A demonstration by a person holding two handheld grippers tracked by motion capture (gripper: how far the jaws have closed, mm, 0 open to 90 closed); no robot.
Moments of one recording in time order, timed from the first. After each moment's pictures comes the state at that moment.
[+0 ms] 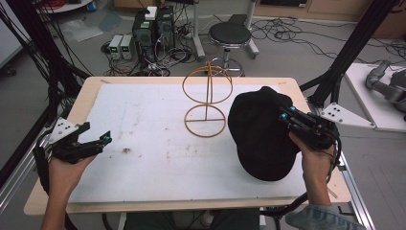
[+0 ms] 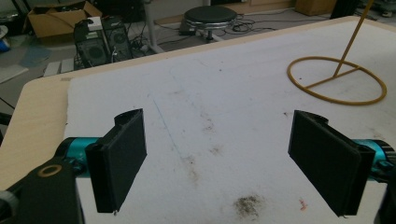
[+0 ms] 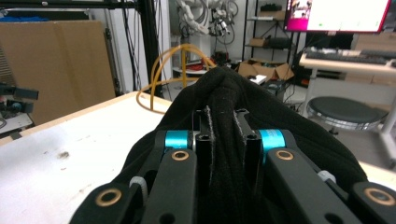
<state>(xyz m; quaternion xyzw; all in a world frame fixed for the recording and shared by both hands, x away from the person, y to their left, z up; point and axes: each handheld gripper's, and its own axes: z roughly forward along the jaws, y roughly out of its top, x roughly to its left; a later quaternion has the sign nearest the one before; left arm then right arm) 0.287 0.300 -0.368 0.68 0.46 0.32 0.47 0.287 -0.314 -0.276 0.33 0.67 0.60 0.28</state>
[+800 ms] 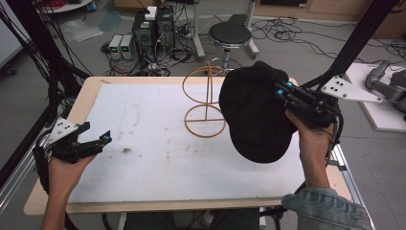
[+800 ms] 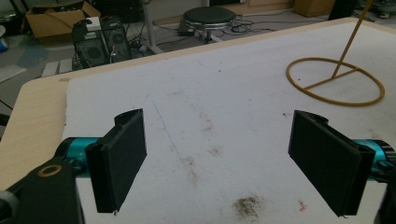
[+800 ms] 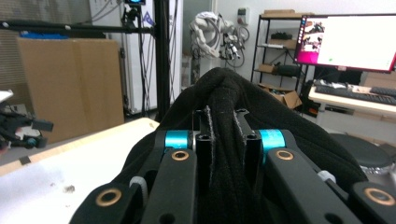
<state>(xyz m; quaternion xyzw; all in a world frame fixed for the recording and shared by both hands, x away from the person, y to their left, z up) 0.287 0.301 -0.368 0.68 0.45 0.32 0.47 0.303 -0.290 -0.221 0.28 0.66 0.63 0.29</state>
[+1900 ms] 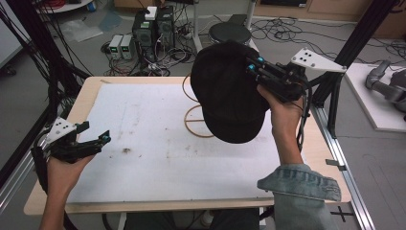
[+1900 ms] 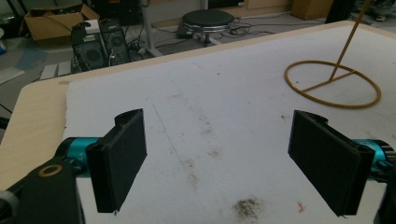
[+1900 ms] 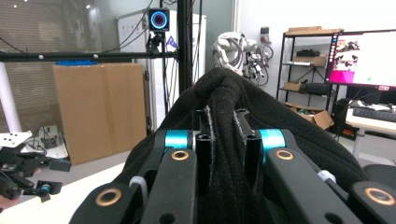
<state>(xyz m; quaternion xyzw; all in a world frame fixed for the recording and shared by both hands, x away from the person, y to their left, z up) 0.286 0.304 -0.366 0.68 0.45 0.32 0.48 0.350 -0.230 -0.197 0.26 0.65 0.67 0.25</state>
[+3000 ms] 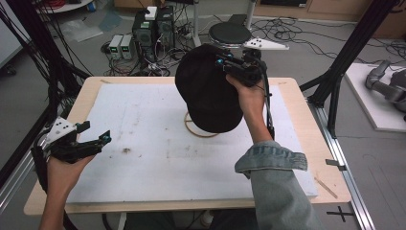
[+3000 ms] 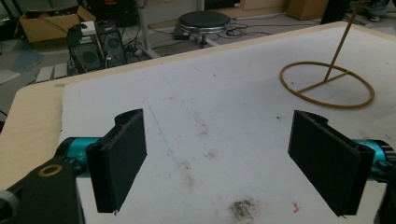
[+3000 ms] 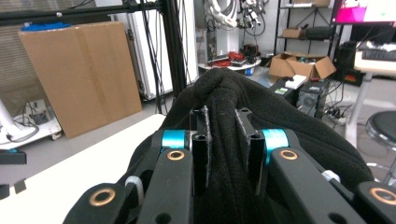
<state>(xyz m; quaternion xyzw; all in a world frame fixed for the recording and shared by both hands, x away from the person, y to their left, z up) 0.286 0.302 -0.364 0.68 0.45 0.32 0.48 0.430 -0.169 -0.223 0.33 0.69 0.61 0.21</state>
